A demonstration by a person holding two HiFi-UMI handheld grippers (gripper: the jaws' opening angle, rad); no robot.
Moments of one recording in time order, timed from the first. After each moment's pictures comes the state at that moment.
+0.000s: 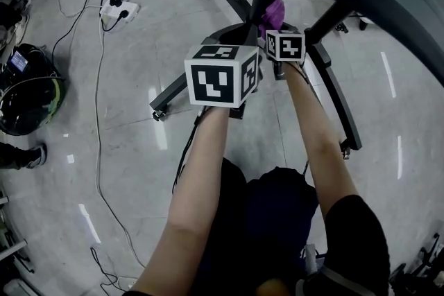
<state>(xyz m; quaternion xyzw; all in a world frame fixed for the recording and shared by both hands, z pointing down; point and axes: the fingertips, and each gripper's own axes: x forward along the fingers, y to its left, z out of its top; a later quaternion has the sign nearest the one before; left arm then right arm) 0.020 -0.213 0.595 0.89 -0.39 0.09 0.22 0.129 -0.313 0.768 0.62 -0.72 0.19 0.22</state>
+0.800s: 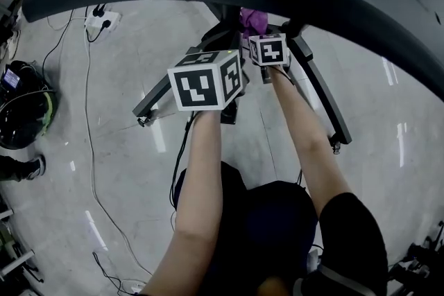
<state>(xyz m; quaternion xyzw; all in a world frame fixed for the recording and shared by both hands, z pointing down) 0.060 -0.203 0.619 0.87 -0.40 0.10 0.28 0.159 -0.298 0.802 0.61 -0.73 0.20 0.24</state>
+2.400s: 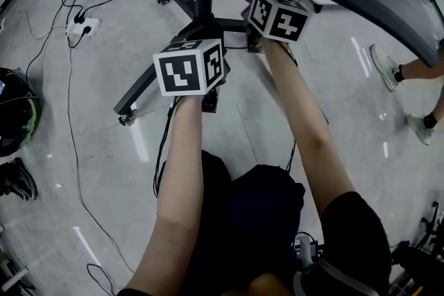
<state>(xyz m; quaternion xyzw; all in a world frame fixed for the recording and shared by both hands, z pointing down) 0.080 -0.173 0.592 0.89 -0.37 0.09 0.24 0.193 -0.263 0.544 0.70 -0.71 0.10 0.02</state>
